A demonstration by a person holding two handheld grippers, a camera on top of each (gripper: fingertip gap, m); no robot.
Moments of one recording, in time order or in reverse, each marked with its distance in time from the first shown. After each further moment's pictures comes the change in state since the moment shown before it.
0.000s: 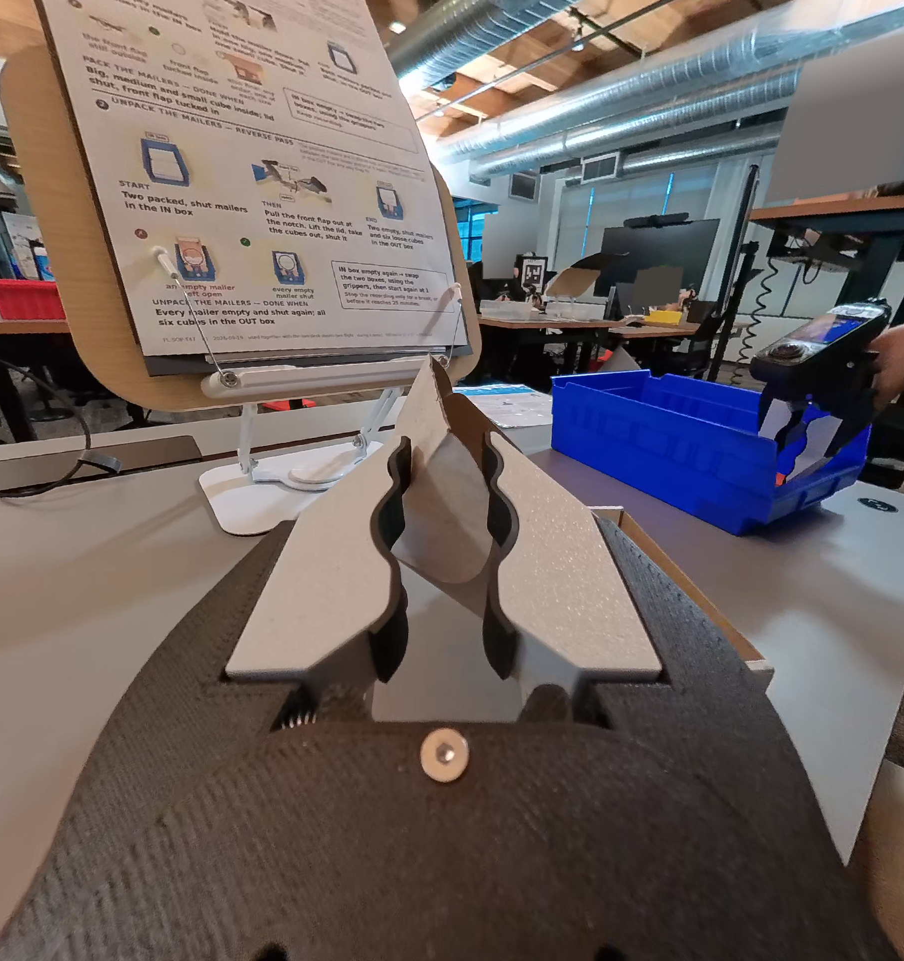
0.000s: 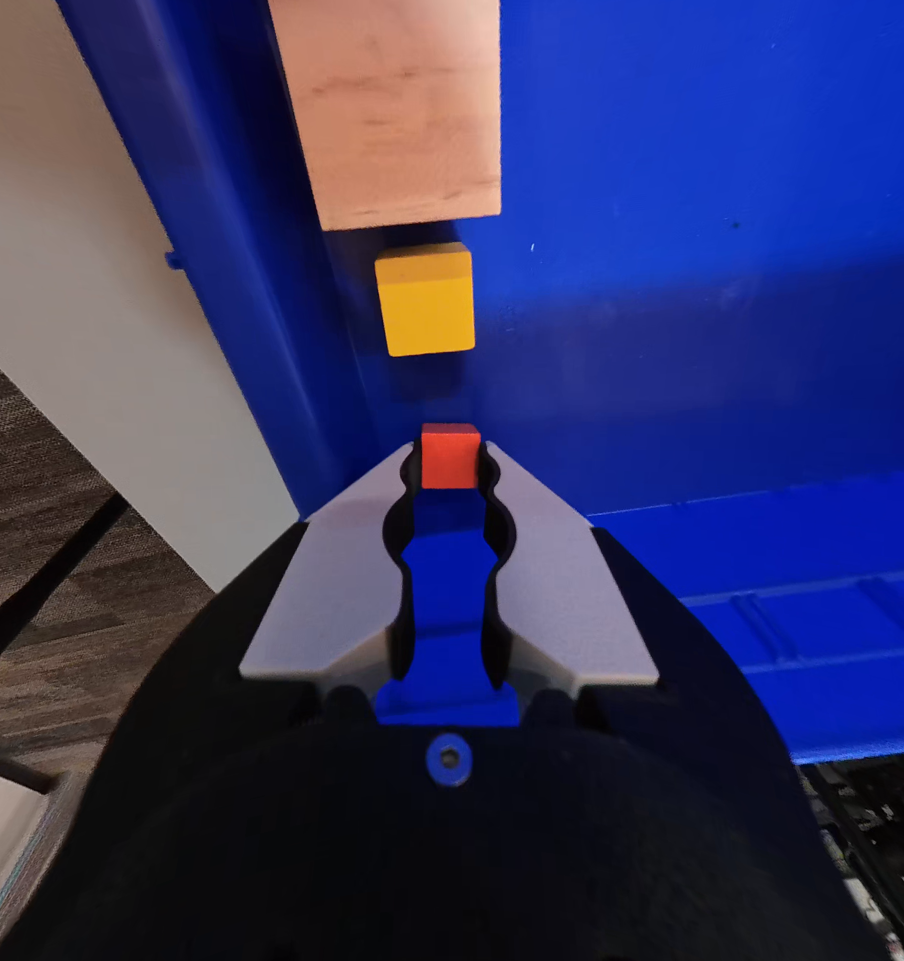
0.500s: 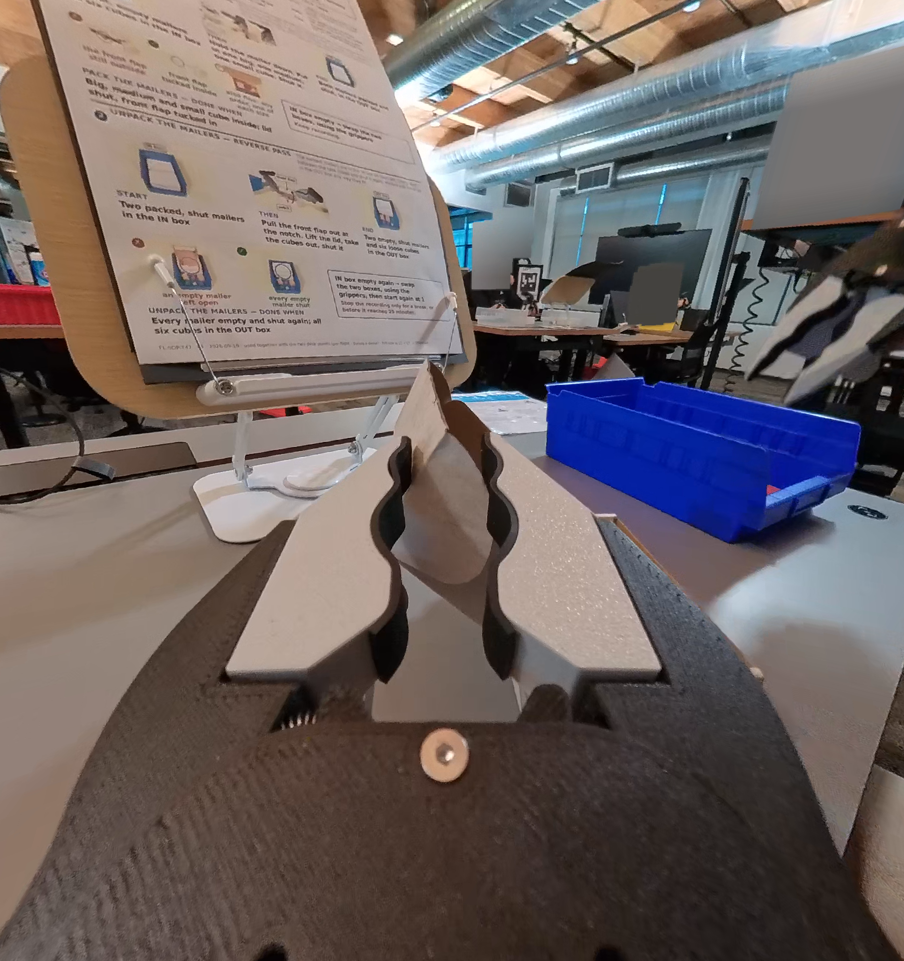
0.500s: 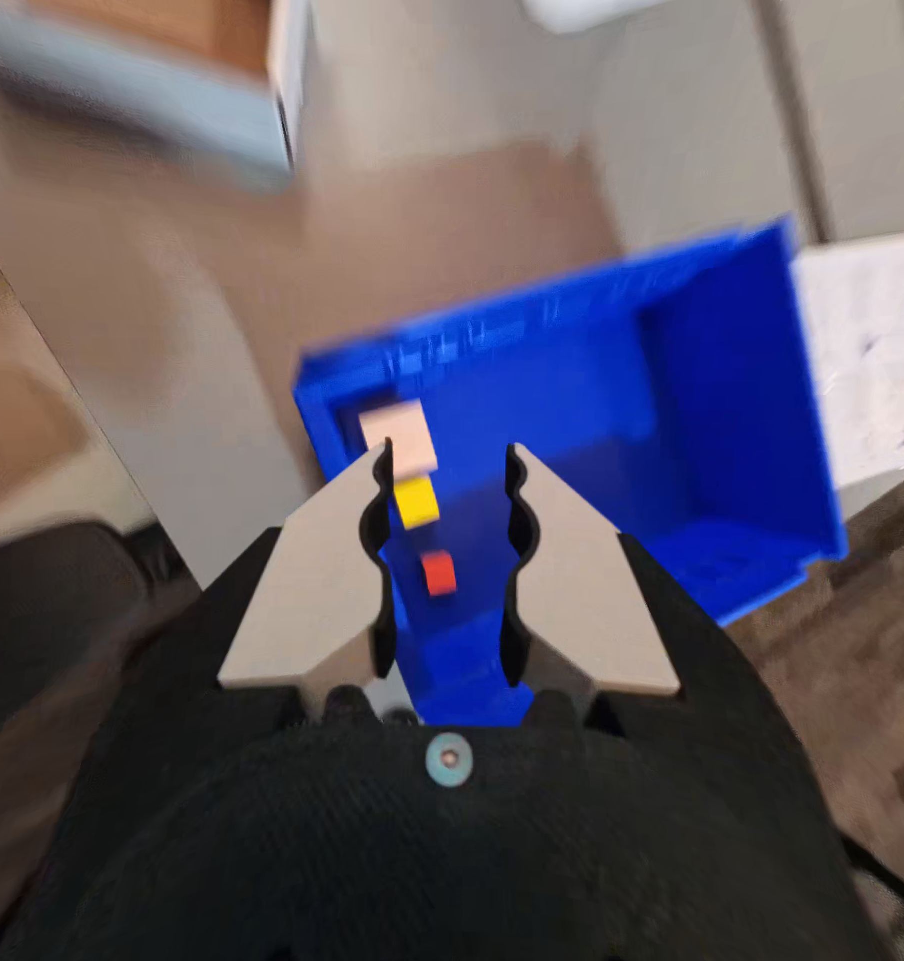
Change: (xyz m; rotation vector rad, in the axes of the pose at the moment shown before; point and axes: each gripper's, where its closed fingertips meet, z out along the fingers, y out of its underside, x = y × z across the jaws) left arm 0.003 -0.004 0.000 0.014 0.008 -0.006; right arm 0.005 -0.079 -0.131 0.507 0.226 0.154
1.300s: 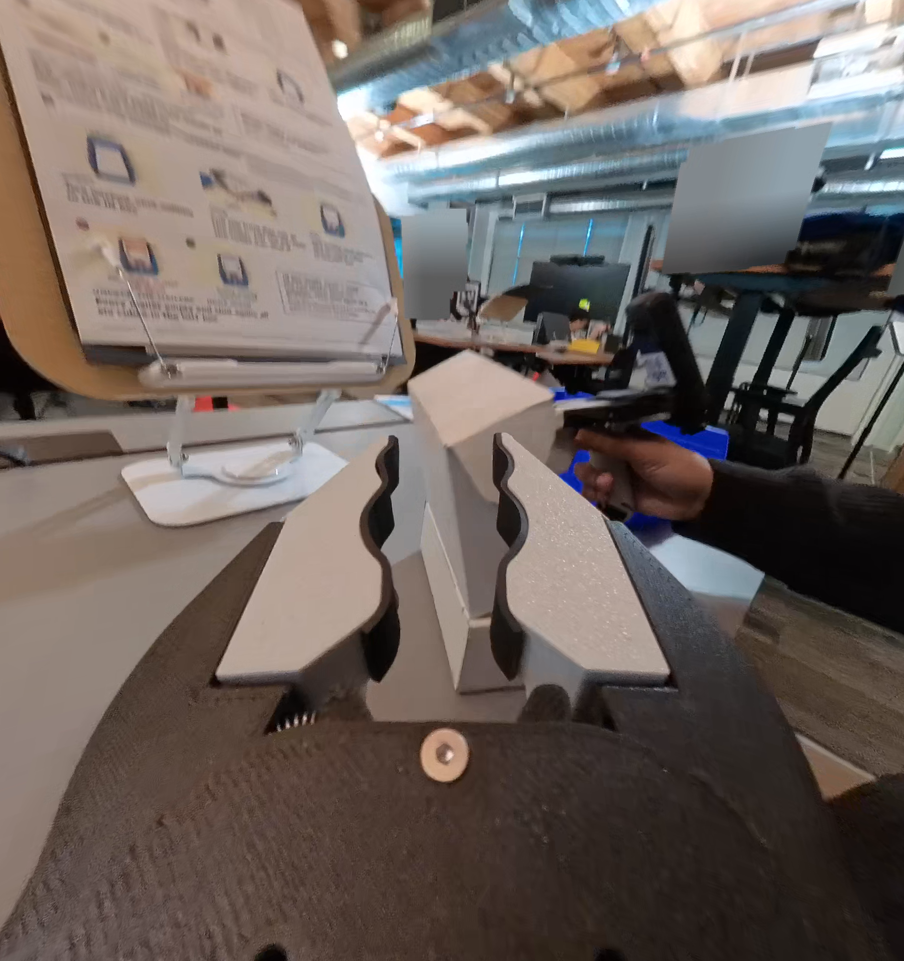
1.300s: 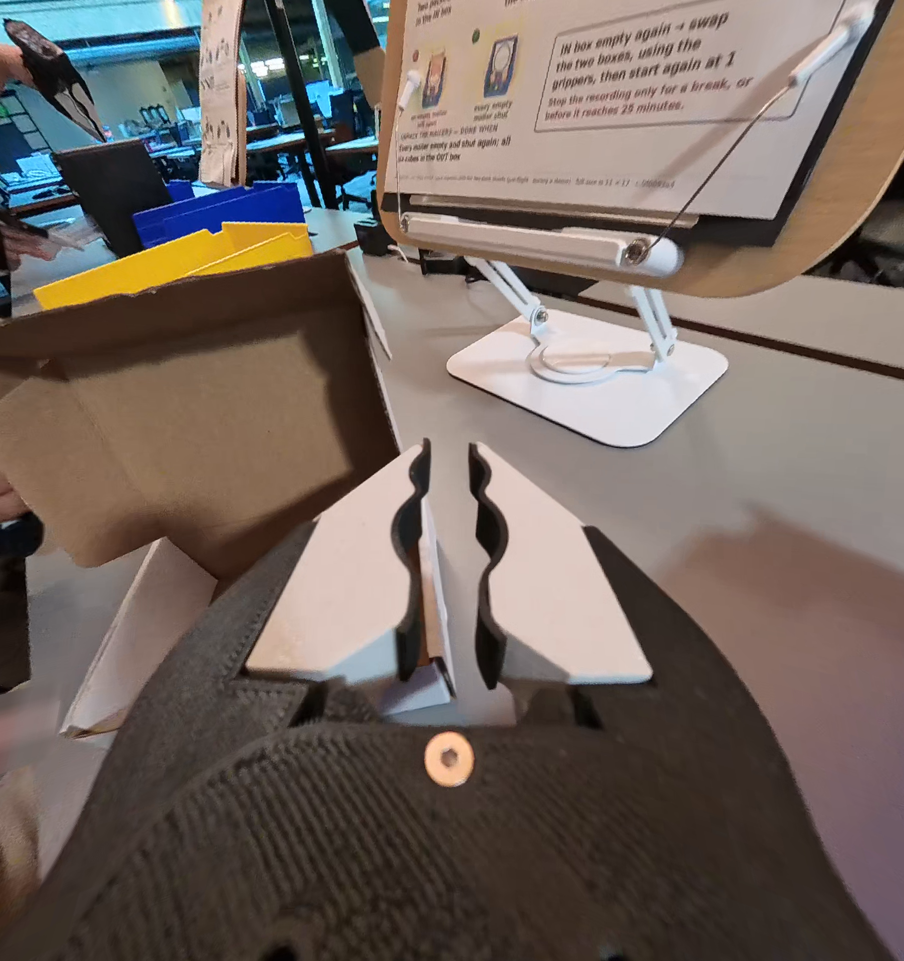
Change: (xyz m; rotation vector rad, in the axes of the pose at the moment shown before) left arm 0.022 -0.007 -0.040 0.017 0.120 -0.097; right arm -0.044 -0.200 0.115 0.846 -0.013 0.487
